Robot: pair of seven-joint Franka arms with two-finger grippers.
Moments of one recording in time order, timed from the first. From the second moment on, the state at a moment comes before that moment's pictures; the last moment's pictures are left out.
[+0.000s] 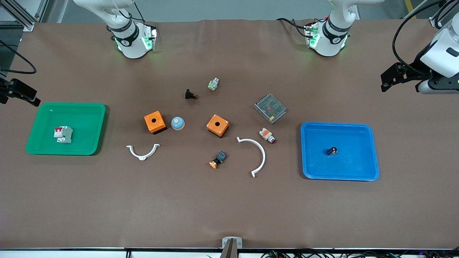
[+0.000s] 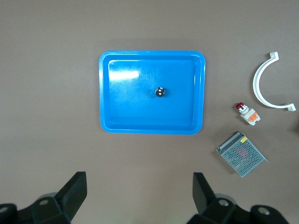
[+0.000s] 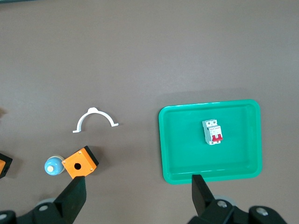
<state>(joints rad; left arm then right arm) -0.03 -0.04 -0.09 -1.58 0.03 1.55 -0.08 -0.02 0.00 -0.07 -1.56 -0.02 1.62 0.01</state>
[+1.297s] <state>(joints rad) -0.02 0.29 -0.09 -2.11 0.03 2.48 -0.08 -0.05 0.18 -0.08 -1.54 -0.03 1.61 0.00</state>
